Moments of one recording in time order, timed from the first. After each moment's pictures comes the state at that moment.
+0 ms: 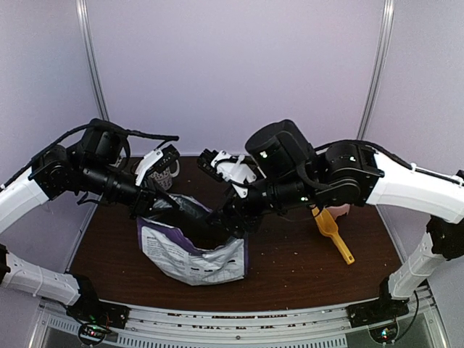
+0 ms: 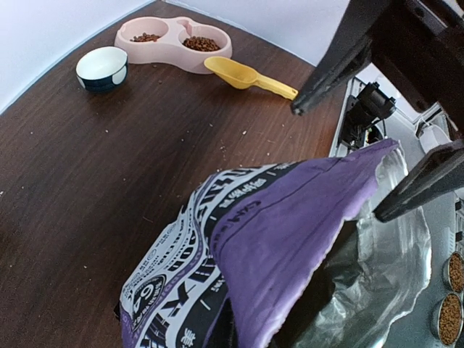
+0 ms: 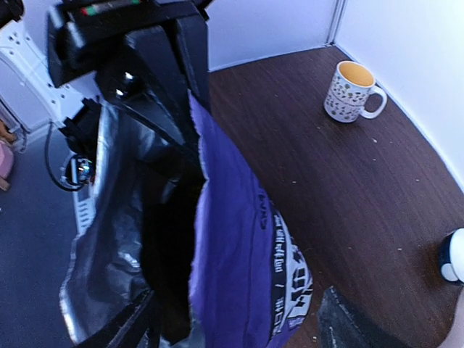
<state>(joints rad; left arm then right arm) -0.85 1.11 1.28 -0.87 0.37 0.00 1.28 1.56 1.66 -0.70 0.10 0.08</state>
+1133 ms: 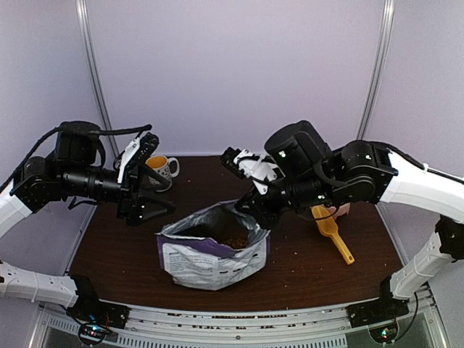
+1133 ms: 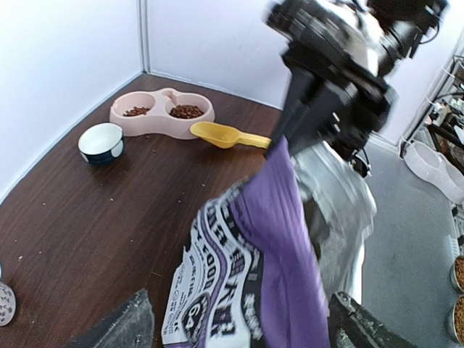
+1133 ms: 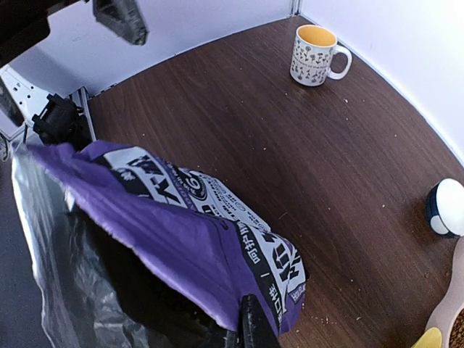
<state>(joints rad) -0.85 0.96 1.20 -0.70 0.41 0.05 1.24 1.49 1.59 -0.77 0.18 0.15</state>
